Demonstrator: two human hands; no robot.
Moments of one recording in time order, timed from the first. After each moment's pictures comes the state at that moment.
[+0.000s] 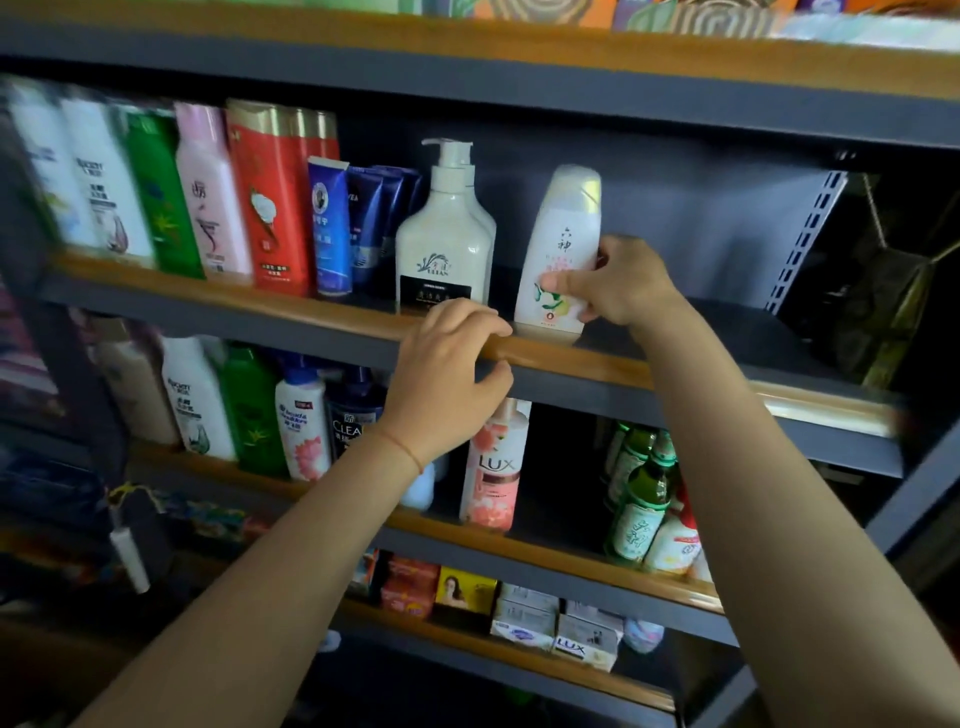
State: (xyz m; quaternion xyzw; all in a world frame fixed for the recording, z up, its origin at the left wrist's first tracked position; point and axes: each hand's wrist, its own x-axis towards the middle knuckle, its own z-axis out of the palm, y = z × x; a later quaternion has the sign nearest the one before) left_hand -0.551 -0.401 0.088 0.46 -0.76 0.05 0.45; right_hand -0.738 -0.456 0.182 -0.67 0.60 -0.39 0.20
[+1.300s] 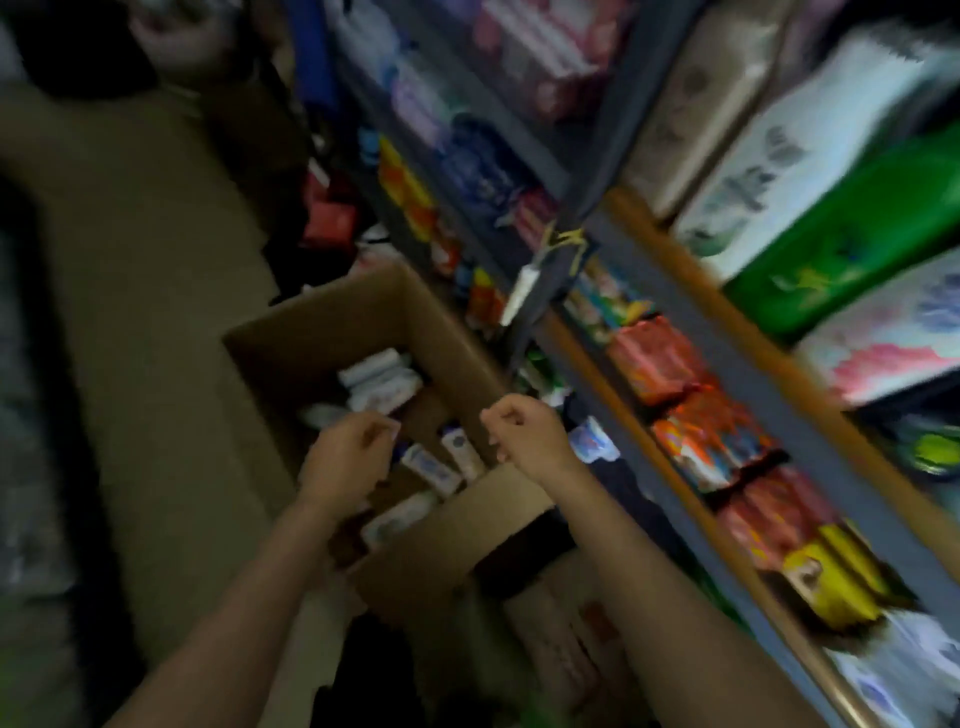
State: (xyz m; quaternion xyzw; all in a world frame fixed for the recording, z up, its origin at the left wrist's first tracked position) left_hand -0.159 -0.168 -0.268 0.87 -0.25 -0.27 0.32; right_hand -0.297 -0.348 -0.234 -0.75 0.41 0.01 0.52
